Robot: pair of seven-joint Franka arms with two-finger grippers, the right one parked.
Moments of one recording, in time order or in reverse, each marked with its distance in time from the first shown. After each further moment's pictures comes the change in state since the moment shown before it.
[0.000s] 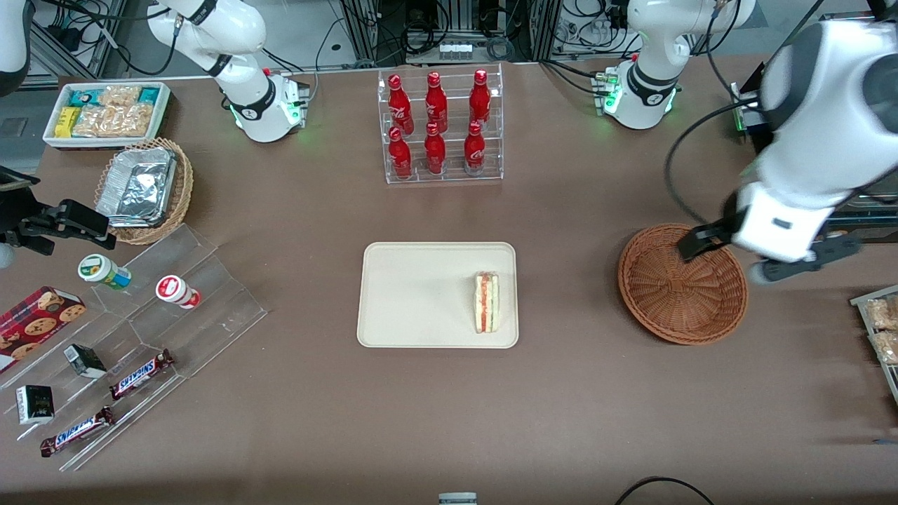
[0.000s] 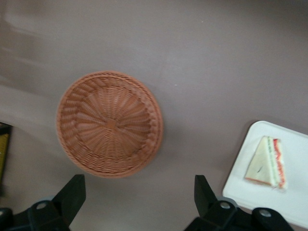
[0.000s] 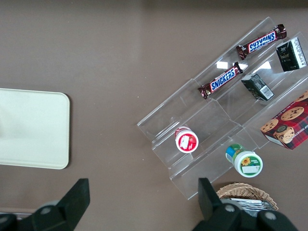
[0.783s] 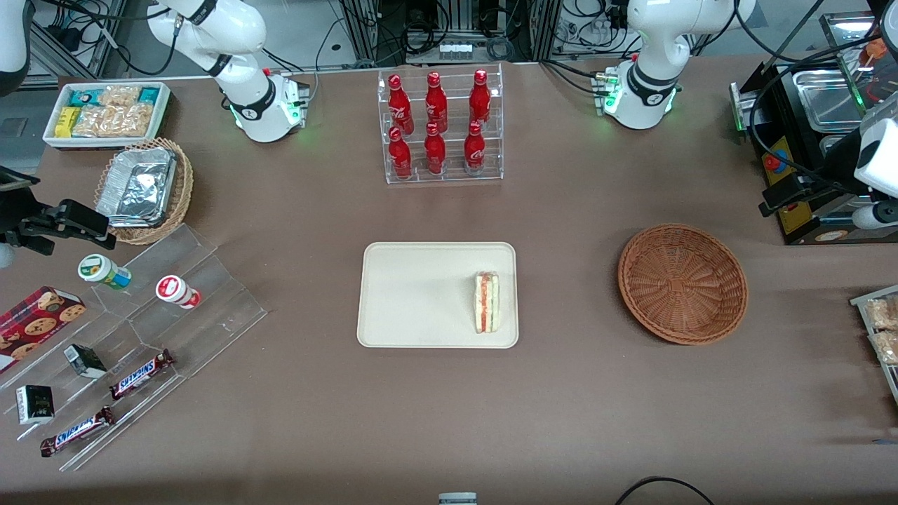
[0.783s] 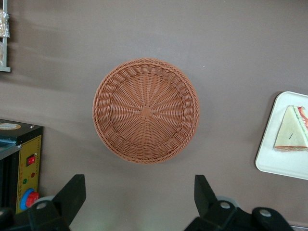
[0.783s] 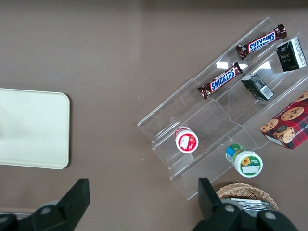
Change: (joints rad) arm -0.007 -0.188 0.220 -0.184 -0.089 0.002 0.306
